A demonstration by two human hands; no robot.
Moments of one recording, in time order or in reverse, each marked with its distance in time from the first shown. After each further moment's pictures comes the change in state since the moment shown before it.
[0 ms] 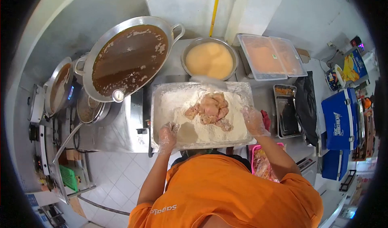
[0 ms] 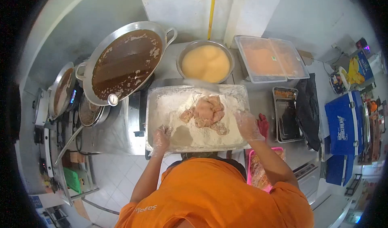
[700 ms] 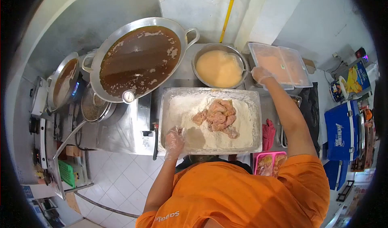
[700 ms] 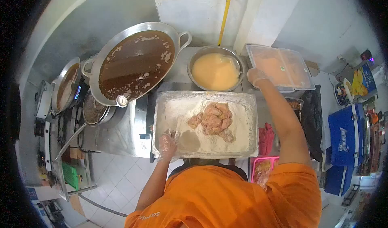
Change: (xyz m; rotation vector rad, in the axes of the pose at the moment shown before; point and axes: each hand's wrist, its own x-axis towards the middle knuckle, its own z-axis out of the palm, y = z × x) left_hand 0.000 -0.026 0.012 0.030 0.066 -0.055; right_hand 0.275 0.122 0.027 -0.722 -0.376 -0.127
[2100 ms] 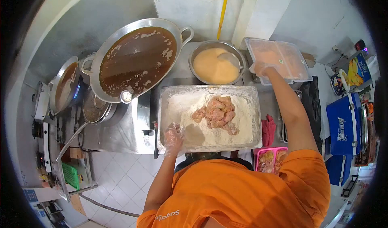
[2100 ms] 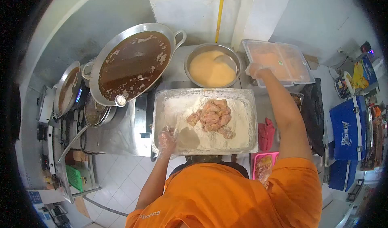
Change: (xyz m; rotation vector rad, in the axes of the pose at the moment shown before) left_hand -0.001 0.021 -0.010 0.017 0.023 -0.021; right_hand -0.003 0.025 -0.017 0.108 -0.221 -0.097
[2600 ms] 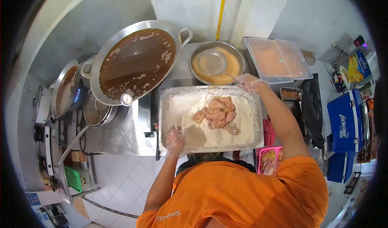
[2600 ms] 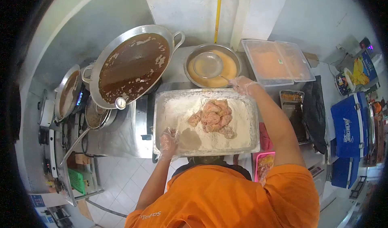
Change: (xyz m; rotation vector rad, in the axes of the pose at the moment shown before) left_hand 0.003 0.005 -0.003 0.001 -0.033 0.008; right_hand -0.002 -0.065 0.078 0.922 -0.039 -0.094
